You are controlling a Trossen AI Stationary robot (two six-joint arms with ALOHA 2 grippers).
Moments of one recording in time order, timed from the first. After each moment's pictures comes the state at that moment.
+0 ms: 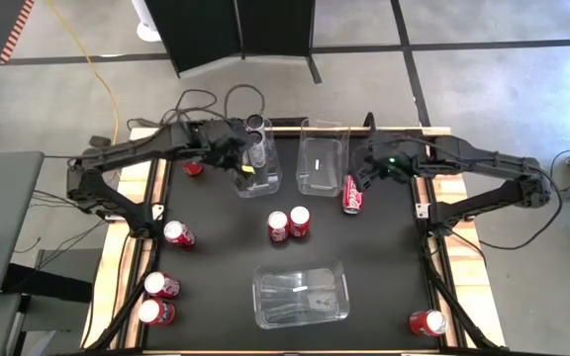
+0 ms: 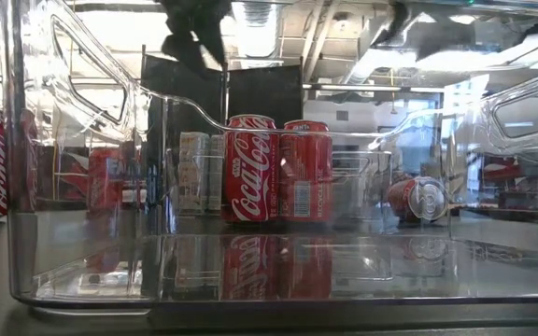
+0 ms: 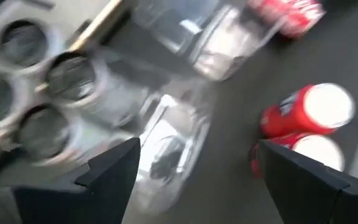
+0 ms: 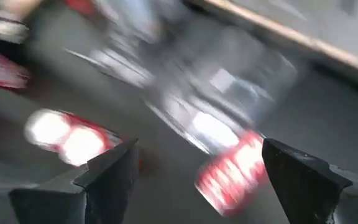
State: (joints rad) left arm 0.25 1.44 1.52 -0.98 -0.19 -0.26; right arm -0.15 1.13 1.30 -1.10 0.31 0.74
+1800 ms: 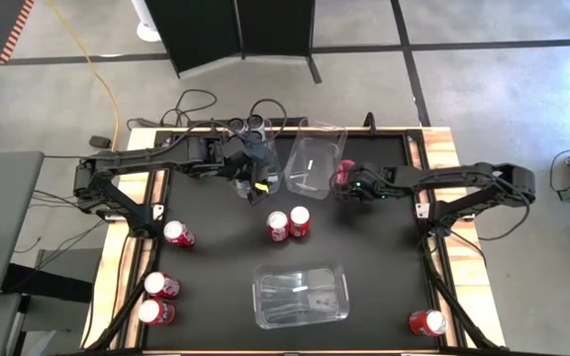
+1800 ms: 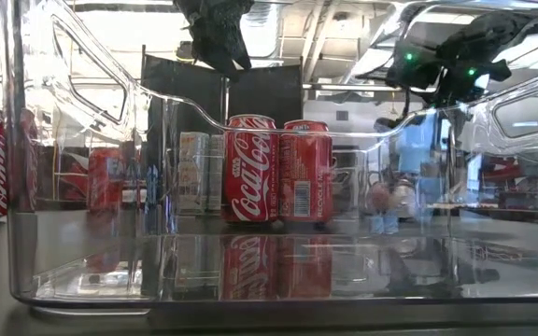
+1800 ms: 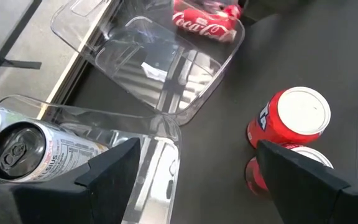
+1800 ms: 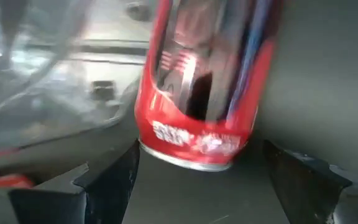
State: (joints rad) left arm 0.17 1.51 1.48 -0.81 -0.21 -0.08; right arm -0.31 1.28 0.61 -0.43 0.21 1.09
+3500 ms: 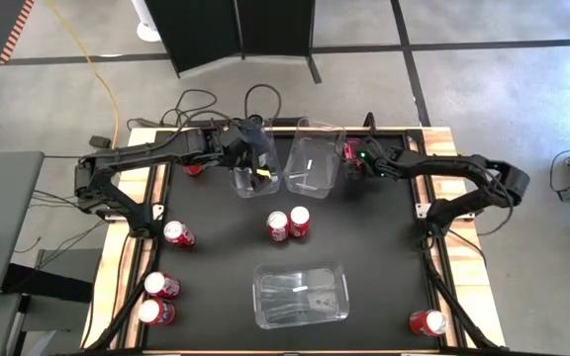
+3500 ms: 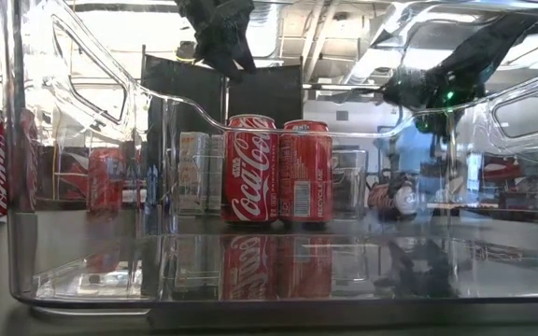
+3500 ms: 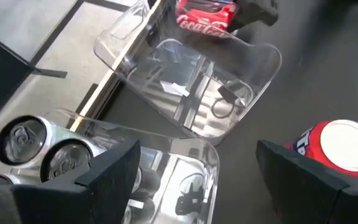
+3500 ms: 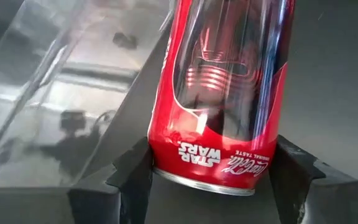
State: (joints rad) left arm 0.25 1.51 1.48 -0.74 -0.24 -0.04; right arm -0.60 1.33 0.61 -0.29 0.18 0.71
